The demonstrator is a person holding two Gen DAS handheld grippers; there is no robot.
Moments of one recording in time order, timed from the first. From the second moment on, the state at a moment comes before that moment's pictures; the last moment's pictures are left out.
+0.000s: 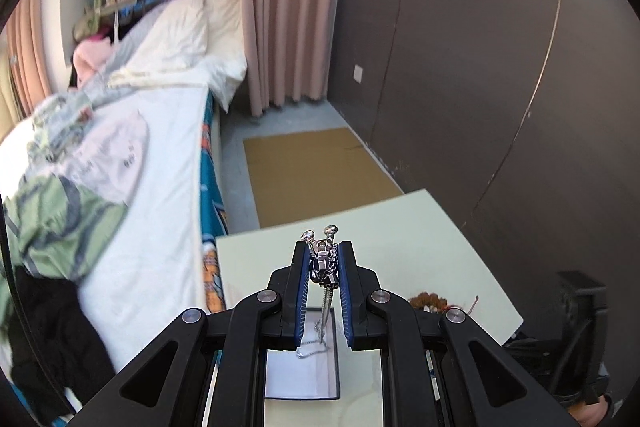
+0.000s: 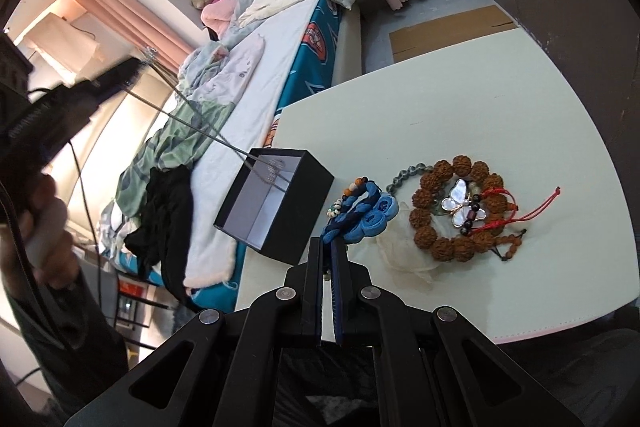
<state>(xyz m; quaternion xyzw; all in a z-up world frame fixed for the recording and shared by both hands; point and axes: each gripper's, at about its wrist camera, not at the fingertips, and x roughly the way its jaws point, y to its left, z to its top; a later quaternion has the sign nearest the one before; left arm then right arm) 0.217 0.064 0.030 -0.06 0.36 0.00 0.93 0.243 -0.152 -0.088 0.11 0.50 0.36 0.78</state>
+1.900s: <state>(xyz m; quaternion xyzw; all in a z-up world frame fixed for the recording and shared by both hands) 0.171 0.107 -0.045 -0.21 0.41 0.00 0.89 0.274 -0.151 -0.072 0.11 0.49 0.29 0.81</state>
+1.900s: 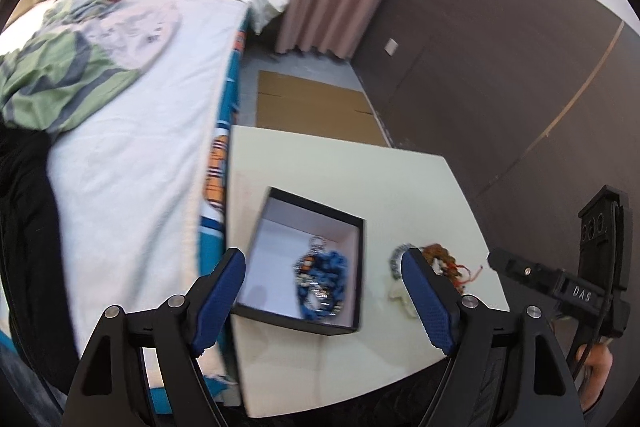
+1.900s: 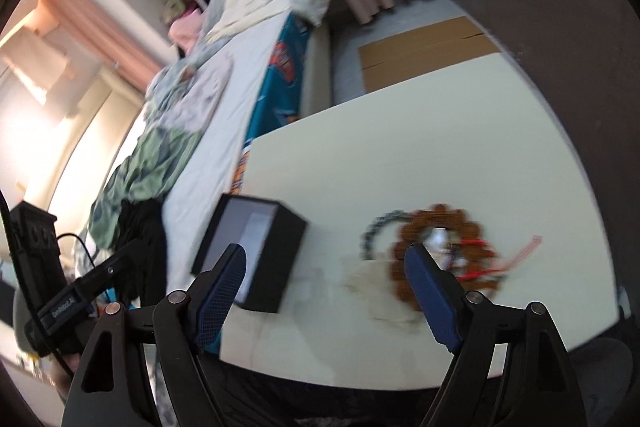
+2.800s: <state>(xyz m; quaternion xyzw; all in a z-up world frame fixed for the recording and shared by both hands) 0.247 -0.041 -0.114 -0.07 0.53 -0.08 0.84 0.284 -0.277 -0.118 0.20 0.50 0.23 0.81</state>
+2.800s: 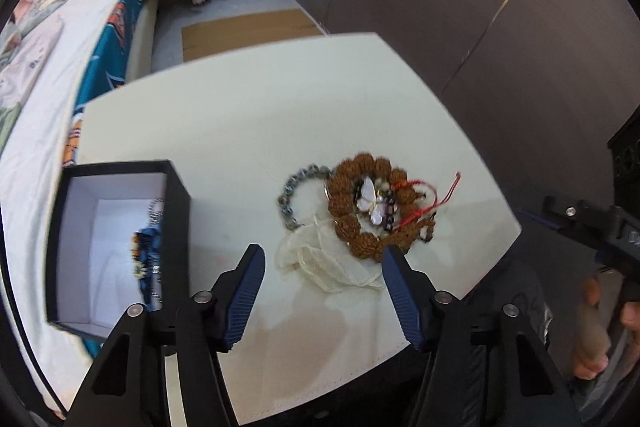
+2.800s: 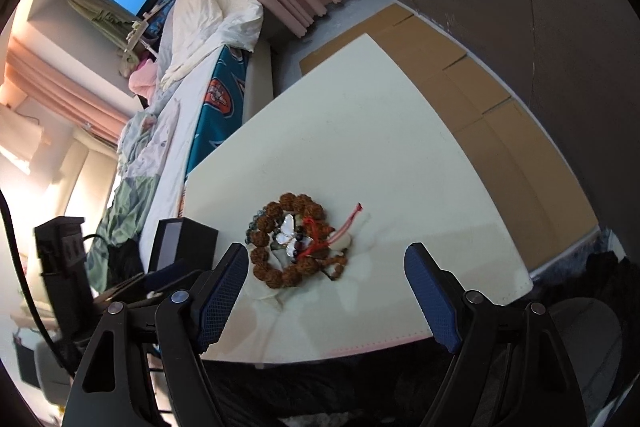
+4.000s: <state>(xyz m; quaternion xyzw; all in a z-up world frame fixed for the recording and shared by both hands) 0.203 0.052 -0.053 -0.14 0.45 -0.03 0.88 0.309 -0.135 -0.159 0.05 0.56 0.28 0.77</state>
